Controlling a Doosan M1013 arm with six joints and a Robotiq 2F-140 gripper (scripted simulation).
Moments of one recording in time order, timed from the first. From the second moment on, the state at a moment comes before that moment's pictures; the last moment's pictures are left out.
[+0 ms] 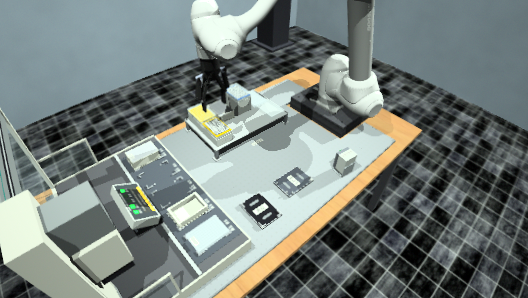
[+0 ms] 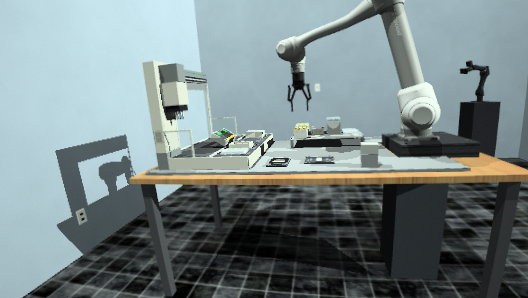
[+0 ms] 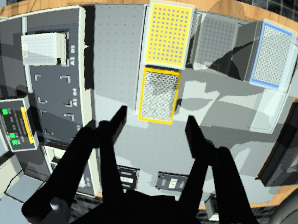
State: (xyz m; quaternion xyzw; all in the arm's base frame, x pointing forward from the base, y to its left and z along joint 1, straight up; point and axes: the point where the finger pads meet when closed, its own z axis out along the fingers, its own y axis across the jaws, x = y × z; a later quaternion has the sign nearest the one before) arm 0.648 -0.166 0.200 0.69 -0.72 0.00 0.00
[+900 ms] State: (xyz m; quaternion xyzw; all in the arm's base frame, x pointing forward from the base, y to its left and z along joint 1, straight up) arm 0.648 -0.166 0.242 0.69 -0.72 0.00 0.00
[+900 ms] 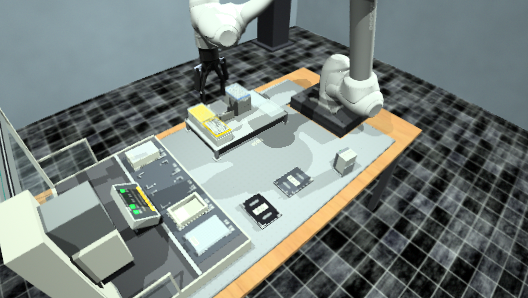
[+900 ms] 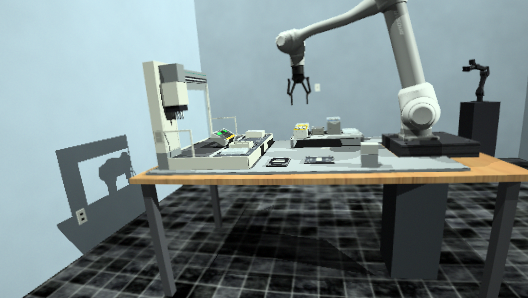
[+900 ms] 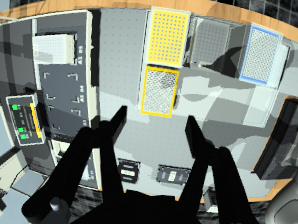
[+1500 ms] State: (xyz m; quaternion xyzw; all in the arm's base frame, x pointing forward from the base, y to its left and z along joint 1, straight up) arm 0.665 -0.166 0.261 0.69 -0.72 0.00 0.00
